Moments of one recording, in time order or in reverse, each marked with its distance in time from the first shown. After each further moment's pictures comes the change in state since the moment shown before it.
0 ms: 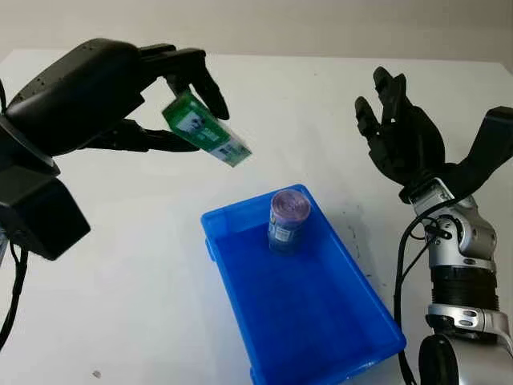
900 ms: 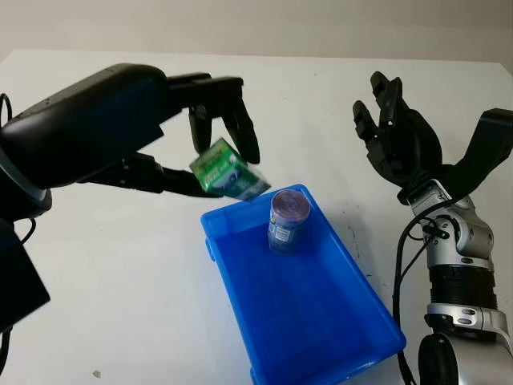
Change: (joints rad) left arm 0.106 -0.009 0.059 -0.286 -0.123 0.173 -0.213; right arm -0.005 0.000 0.000 0.031 -0.007 -0.012 0.021
